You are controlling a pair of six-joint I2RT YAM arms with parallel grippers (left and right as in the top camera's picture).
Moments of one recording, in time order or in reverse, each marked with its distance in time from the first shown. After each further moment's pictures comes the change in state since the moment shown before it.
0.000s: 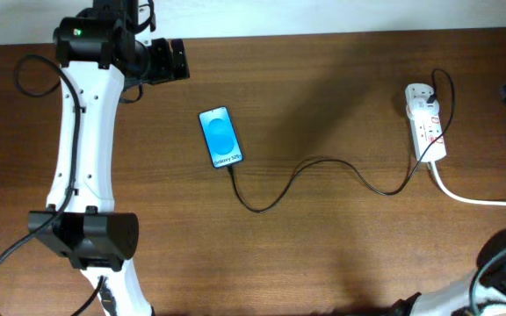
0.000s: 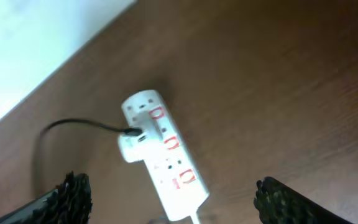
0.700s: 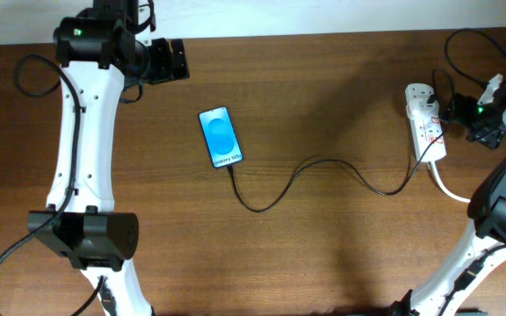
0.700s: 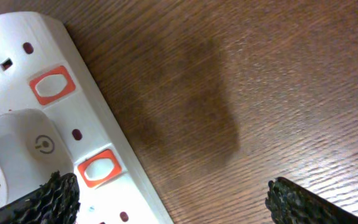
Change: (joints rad) left arm 0.000 0.000 0.000 0.001 0.000 0.000; right arm 0.169 0.366 0.000 0.089 0.235 0.001
